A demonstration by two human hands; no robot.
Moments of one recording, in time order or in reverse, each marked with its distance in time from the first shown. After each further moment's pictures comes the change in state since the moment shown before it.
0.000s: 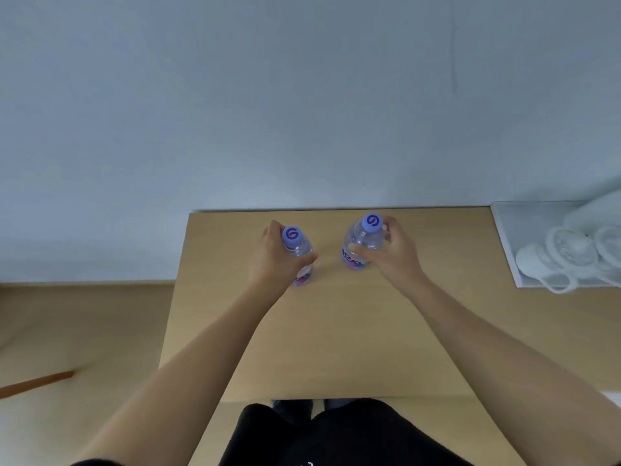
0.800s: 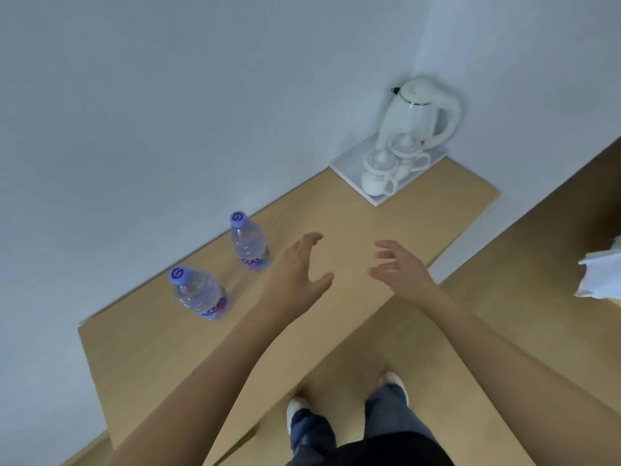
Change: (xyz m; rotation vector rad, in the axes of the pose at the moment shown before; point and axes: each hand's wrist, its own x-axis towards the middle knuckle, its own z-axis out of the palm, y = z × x) left_hand -0.130 0.075 0.065 0.409 -0.624 0.845; right_hand -0.202 0.061 -0.102 0.014 0.367 0.309
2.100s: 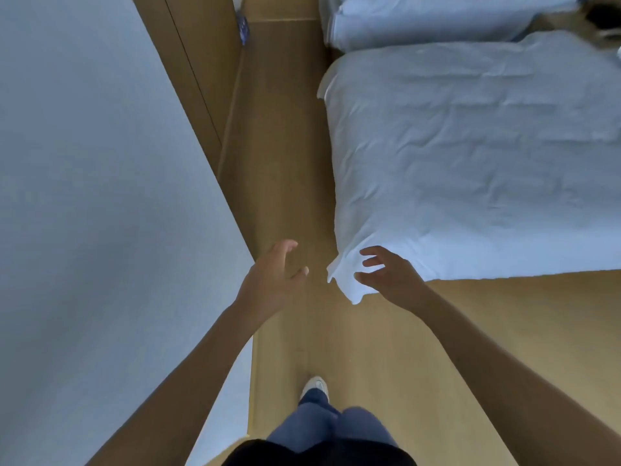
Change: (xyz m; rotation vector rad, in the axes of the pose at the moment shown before) left_hand 0.494 0.642 0.616 0.092 -0.670 0.486; right_hand 0.068 0.408 -0.802 0.266 0.685 0.470
